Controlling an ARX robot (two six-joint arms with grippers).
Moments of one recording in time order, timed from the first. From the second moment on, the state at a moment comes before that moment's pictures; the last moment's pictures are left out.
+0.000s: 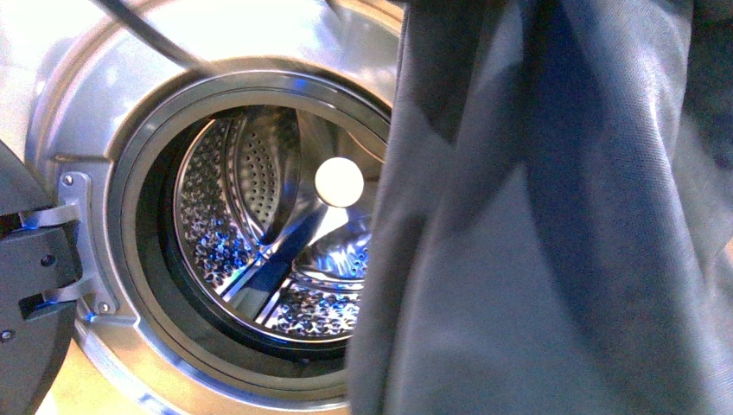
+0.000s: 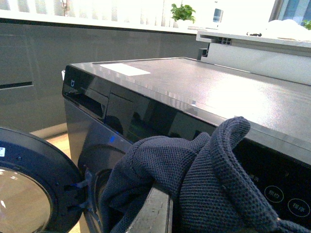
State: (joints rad) left arm -0.56 1.50 1.10 0.60 0.44 0.07; right arm 0.43 1.35 1.72 -0.24 -0.25 -0.10
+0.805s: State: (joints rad) left arm -0.67 1.66 1.04 0.84 0.17 -0.03; right arm 0.43 1.35 1.72 -0.24 -0.24 -0.10
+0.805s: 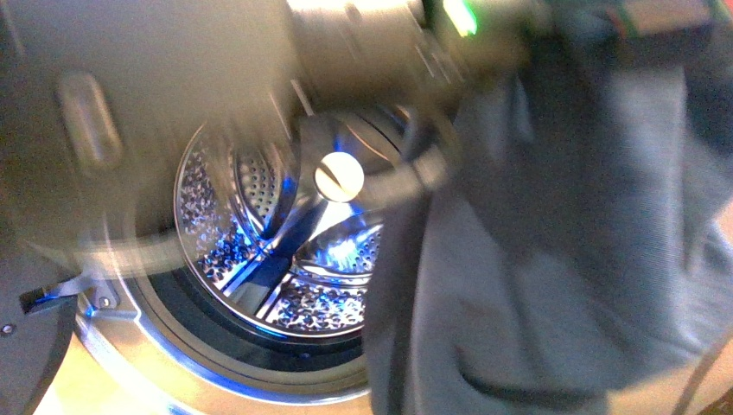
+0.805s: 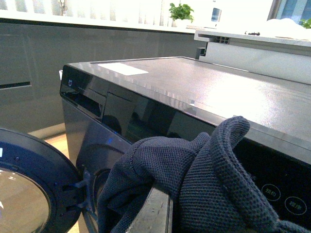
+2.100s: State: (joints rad) left arm -0.65 1.69 1.04 0.83 0.09 -0.01; right arm 0.43 1.35 1.72 -0.24 -0.25 -0.10
